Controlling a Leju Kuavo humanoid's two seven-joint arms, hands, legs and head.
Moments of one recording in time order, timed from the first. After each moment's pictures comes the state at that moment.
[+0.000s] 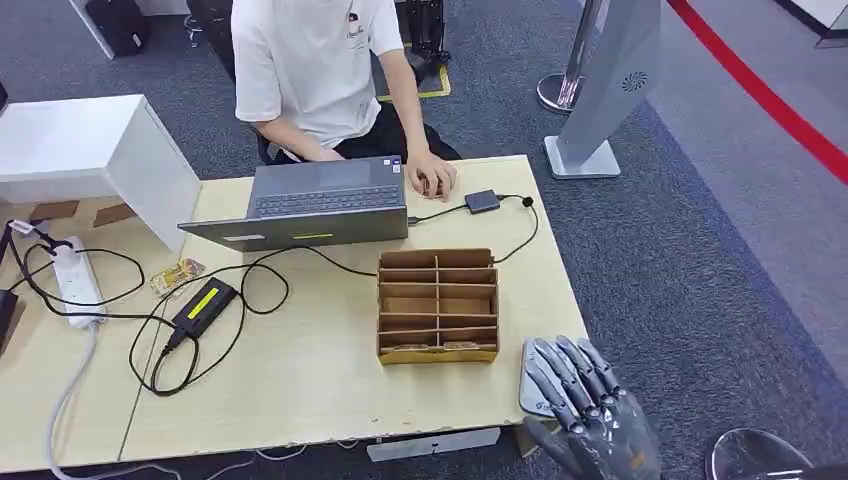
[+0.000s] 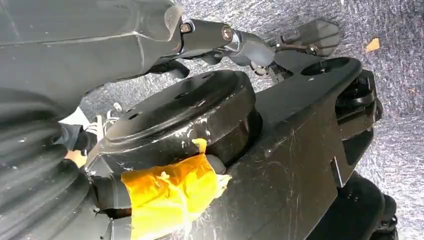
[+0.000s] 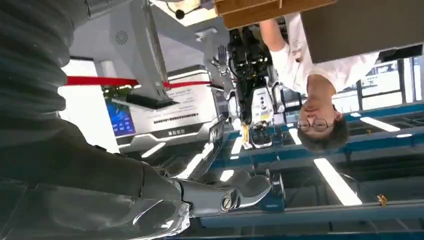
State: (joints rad) left arm -0.04 -0.13 0.51 -0.20 -0.58 -0.17 0.00; right arm 0.29 -0.41 0.49 -1.92 1.28 -0.60 -0.04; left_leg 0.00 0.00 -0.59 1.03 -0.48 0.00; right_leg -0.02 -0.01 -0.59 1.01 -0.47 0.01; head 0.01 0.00
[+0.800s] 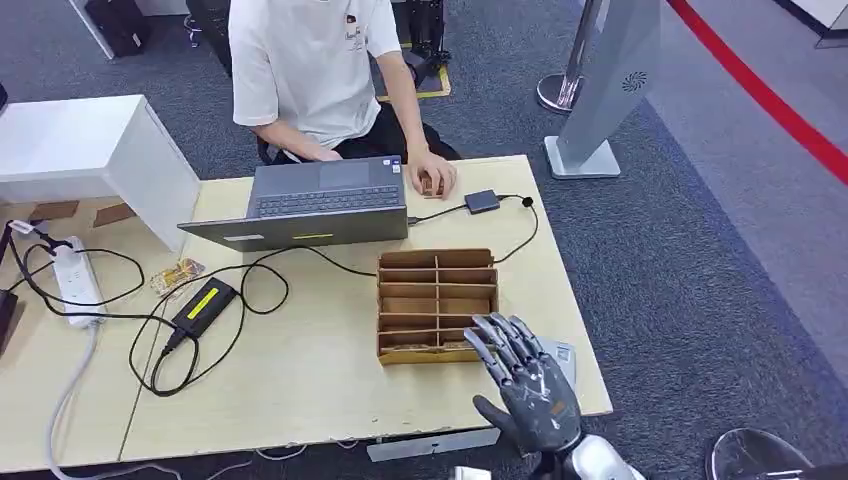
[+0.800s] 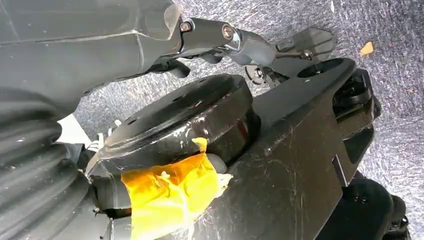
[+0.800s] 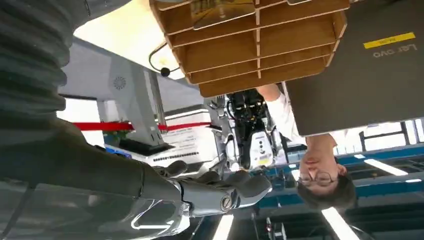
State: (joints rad) left arm -0.04 -0.13 0.51 -0.20 -0.66 -0.15 0.00; right arm 0.04 -0.23 0.60 -1.57 1.18 -0.53 -0.11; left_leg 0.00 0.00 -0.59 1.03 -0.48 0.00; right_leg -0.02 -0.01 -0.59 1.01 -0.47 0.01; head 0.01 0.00
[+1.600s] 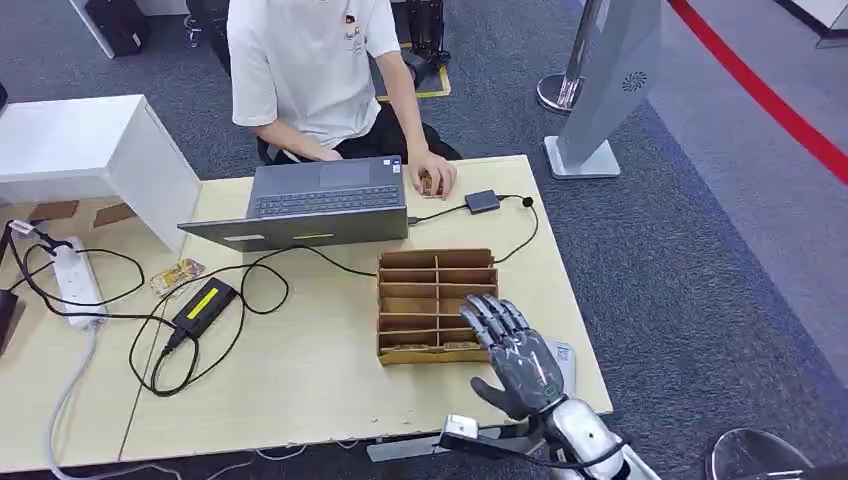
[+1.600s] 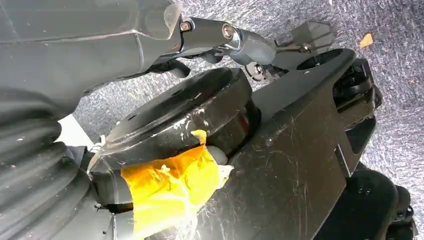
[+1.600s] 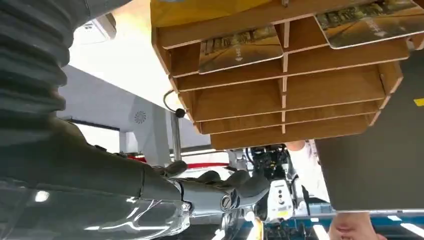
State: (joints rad) left arm -0.04 -0.12 0.51 -0.20 -0.68 -0.18 0.00; right arm -0.07 -0.17 0.58 -1.42 1.11 -0.35 -0.09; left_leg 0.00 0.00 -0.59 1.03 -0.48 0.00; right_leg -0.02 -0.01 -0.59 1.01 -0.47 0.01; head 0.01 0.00
